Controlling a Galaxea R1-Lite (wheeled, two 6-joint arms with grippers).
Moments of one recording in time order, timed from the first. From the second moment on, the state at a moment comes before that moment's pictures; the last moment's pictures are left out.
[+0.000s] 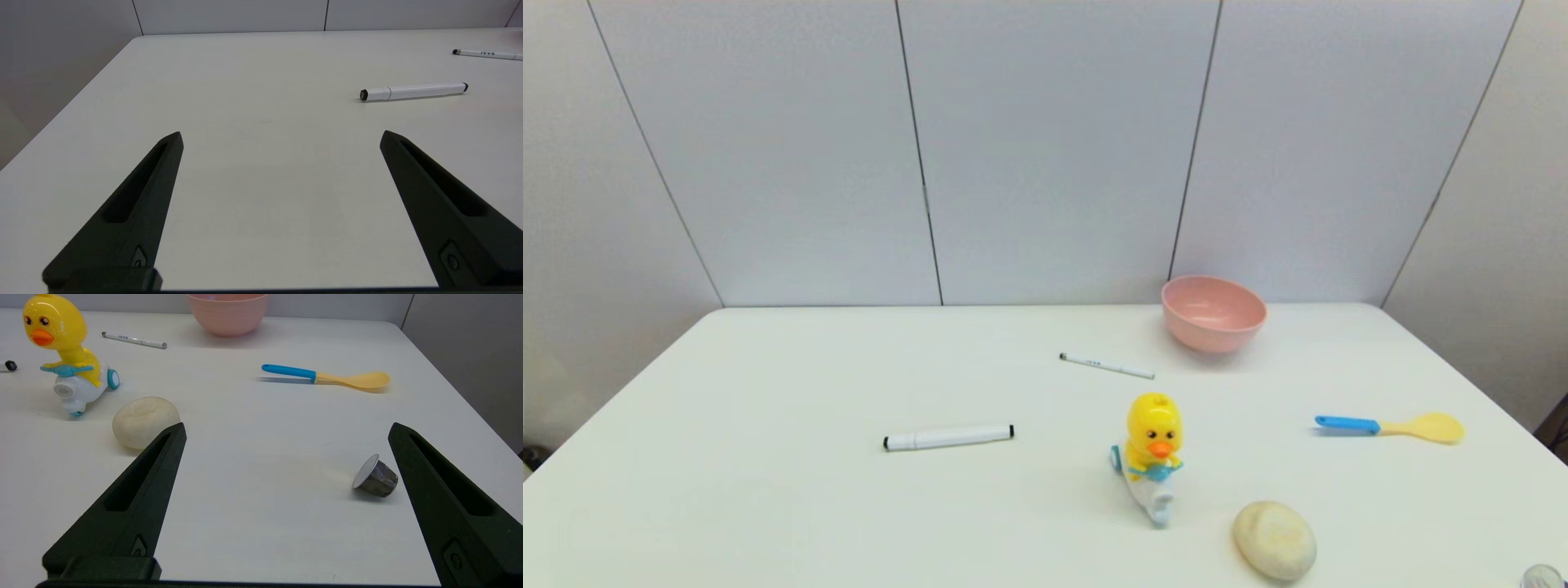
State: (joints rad) left arm 0.00 0.00 0.00 0.00 -0.03 0.04; right arm 0.00 0.00 -0.04 0.08 0.02 -0.03
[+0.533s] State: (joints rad) left arm 0.00 0.00 0.00 0.00 -0.03 0.04; right arm 0.00 0.00 -0.04 0.08 0.02 -0.03
